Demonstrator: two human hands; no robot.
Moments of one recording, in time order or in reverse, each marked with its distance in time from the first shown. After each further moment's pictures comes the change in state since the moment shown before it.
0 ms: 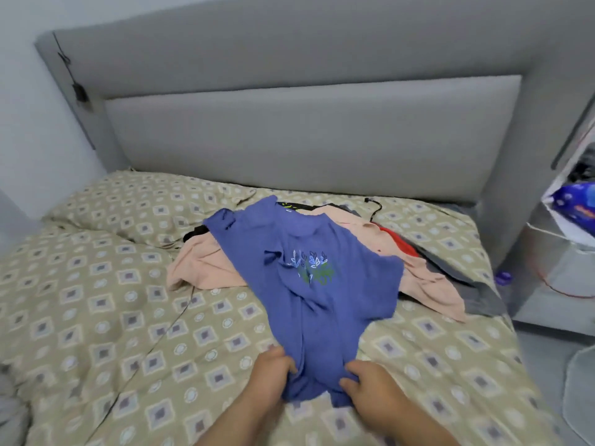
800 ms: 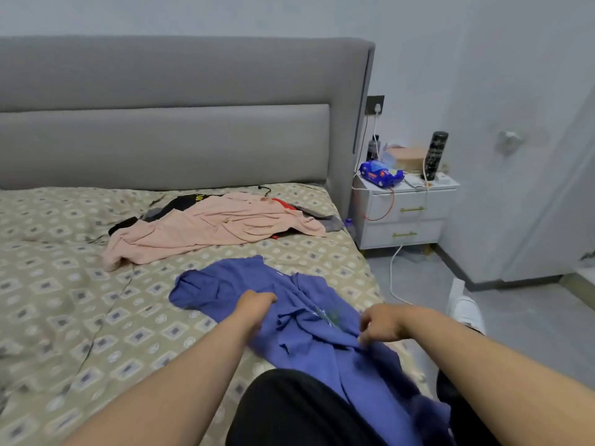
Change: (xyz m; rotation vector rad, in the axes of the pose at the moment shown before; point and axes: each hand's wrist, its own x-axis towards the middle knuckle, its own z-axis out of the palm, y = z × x) left_hand -0.182 -0.041 -0.035 0.426 -0.325 0.160; right_hand -0.338 -0.041 -0.029 -0.396 -0.096 0.544
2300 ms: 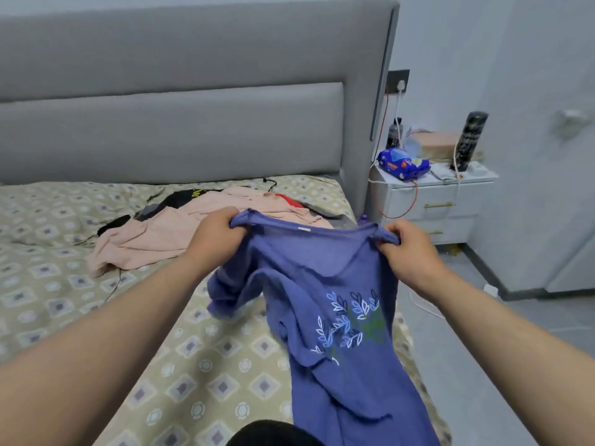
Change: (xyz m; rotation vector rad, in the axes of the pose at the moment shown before) left_hand 0.070 0.127 -0.044 0.510 0.282 0.692; right_hand 0.068 0.019 -0.109 0.731 0.855 -0.242
